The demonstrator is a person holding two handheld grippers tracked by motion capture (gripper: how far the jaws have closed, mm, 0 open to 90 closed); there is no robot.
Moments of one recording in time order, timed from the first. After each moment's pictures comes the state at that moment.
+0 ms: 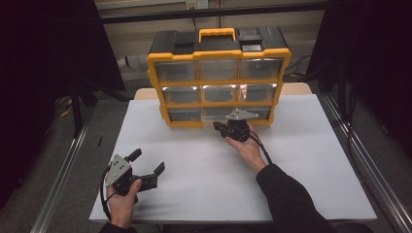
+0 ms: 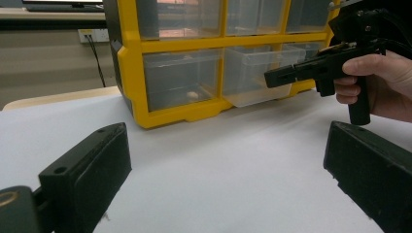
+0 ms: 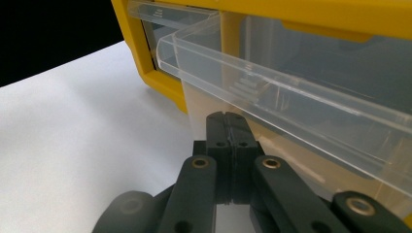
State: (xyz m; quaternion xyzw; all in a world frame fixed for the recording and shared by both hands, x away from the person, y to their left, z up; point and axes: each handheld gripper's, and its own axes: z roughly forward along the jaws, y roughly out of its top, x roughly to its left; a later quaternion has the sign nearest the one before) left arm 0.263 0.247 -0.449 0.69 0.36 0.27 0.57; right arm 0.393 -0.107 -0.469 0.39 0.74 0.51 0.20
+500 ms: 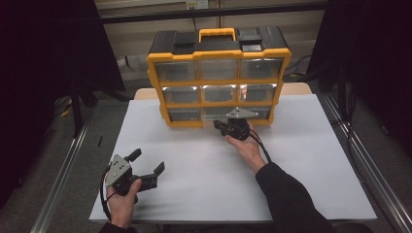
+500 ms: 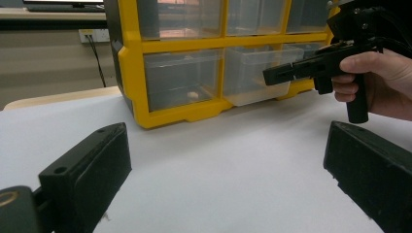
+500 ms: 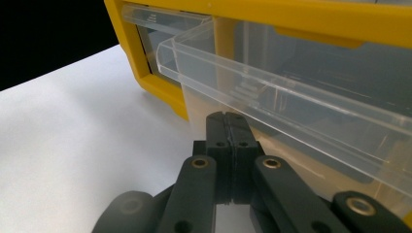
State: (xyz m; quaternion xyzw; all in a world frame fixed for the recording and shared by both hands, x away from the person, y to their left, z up) left arm 0.262 0.247 -0.449 0.69 0.36 0.27 0.57; right arm 0.397 -0.107 -0.467 0.40 0.73 0.51 0.20
